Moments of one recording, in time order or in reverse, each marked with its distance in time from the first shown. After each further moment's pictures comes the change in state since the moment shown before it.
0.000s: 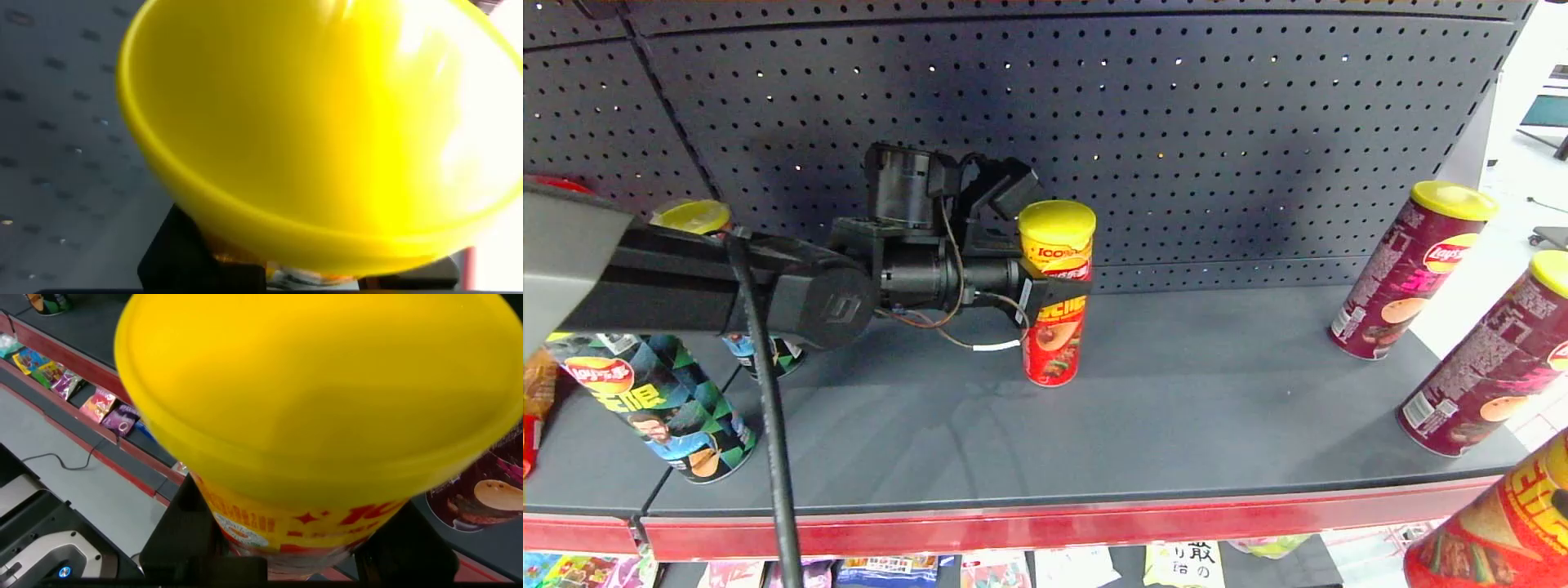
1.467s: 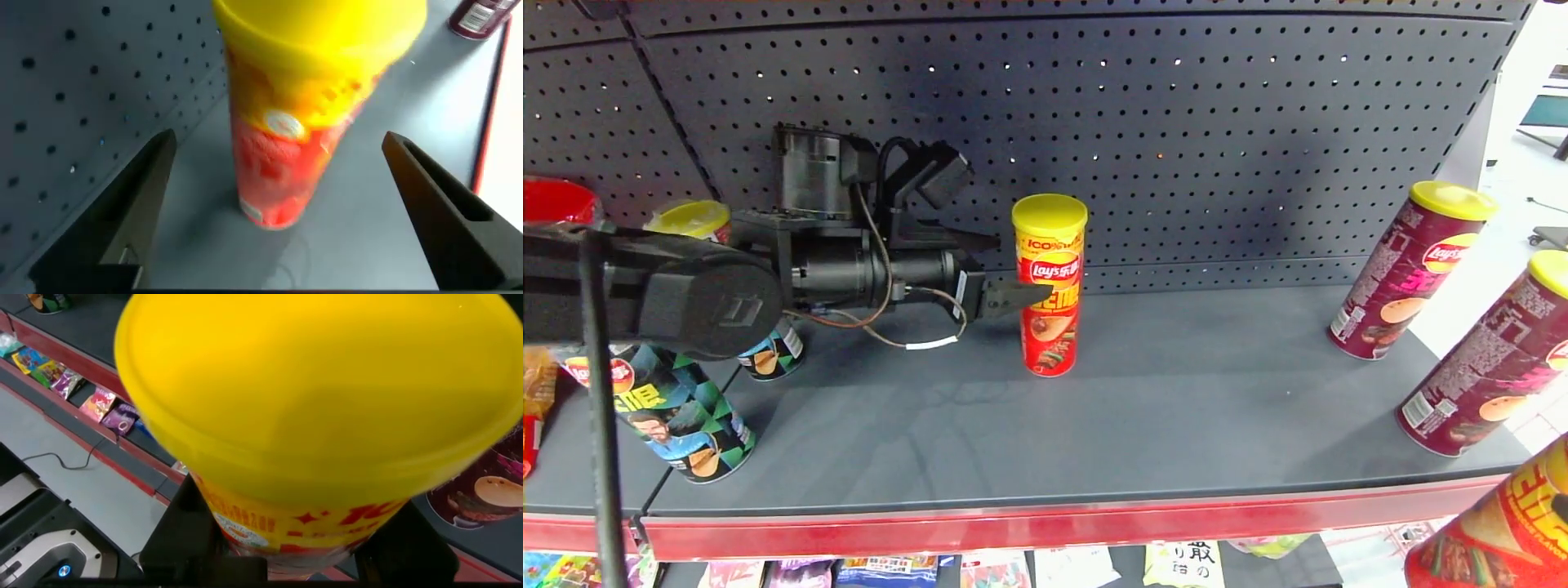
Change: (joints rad) left arm 0.094 -0.129 0.129 -0.010 0.001 0.022; right arm 0.000 -0.006 0.010 0.000 0.000 -0.001
